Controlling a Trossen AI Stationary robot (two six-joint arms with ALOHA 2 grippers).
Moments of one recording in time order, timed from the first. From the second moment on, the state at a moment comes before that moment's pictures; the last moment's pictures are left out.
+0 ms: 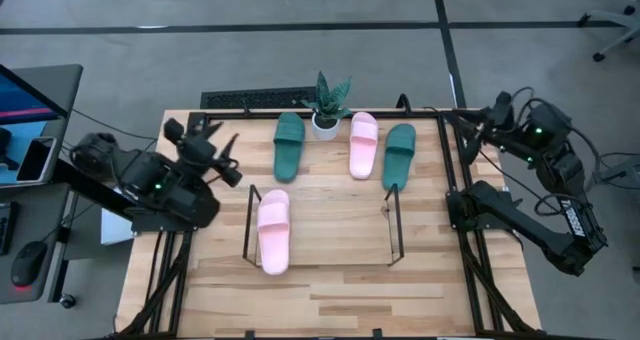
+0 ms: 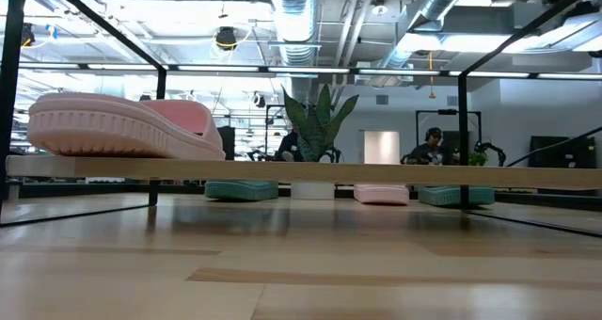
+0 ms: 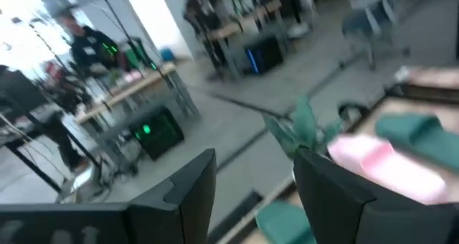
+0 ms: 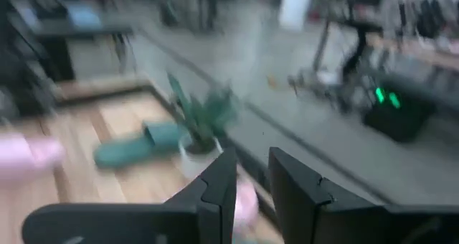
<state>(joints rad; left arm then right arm) -0.48 1.25 1.58 -1.57 -1.41 -0.88 -0.96 0.44 0.98 -0.70 -0.33 -0.20</state>
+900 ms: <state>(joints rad) -0.69 0.90 1.17 -1.57 -1.57 -1.24 -0.90 0.93 1.11 -0.38 -0.47 0.16</state>
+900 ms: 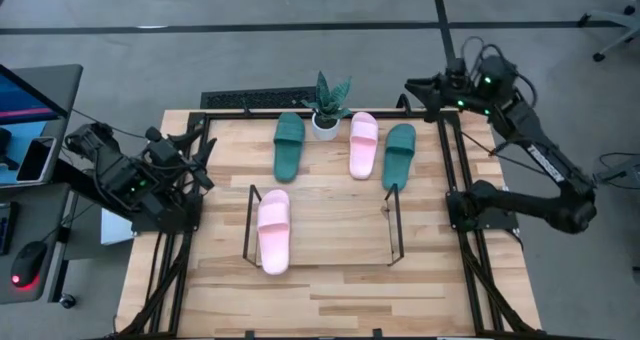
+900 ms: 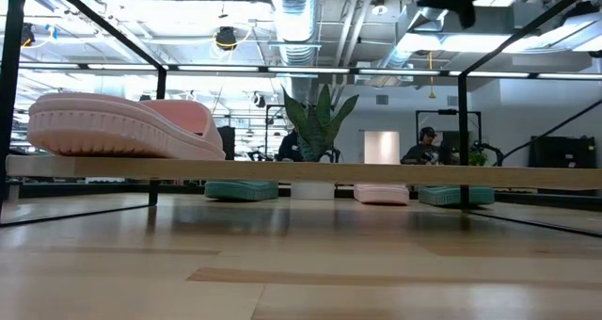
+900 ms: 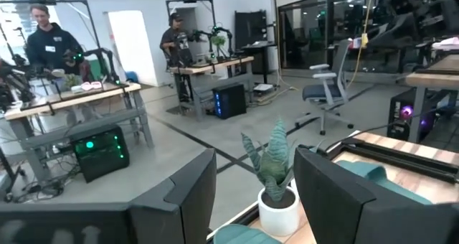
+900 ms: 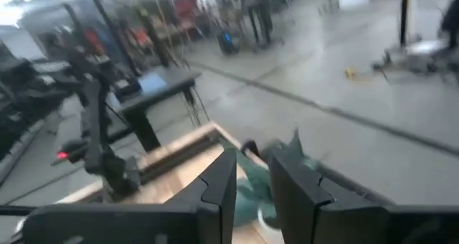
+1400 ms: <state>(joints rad) -0.69 0.90 1.17 -1.57 -1.57 -1.16 -0.64 1.30 1.52 -0.97 0.09 -0.07</state>
